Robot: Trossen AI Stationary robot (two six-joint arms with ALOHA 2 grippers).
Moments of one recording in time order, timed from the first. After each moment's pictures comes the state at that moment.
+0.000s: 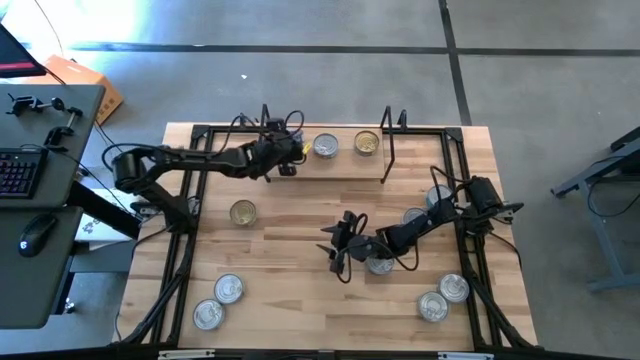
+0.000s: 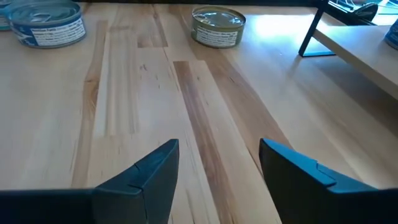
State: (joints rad) left arm 0.37 1.56 0.89 0.08 -0.62 0.73; right arm 0.30 1.95 0.84 0.62 0.52 0.16
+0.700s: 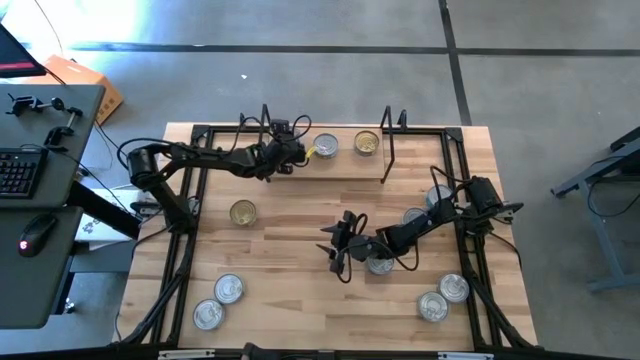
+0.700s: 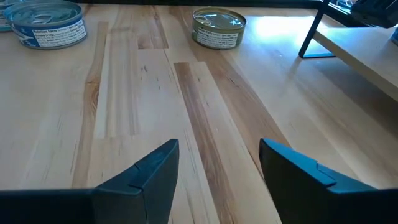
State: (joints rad) left arm 0.40 1.67 0.89 0.13 -0.71 0.90; right arm 0.30 1.95 0.84 0.63 0.52 0.16
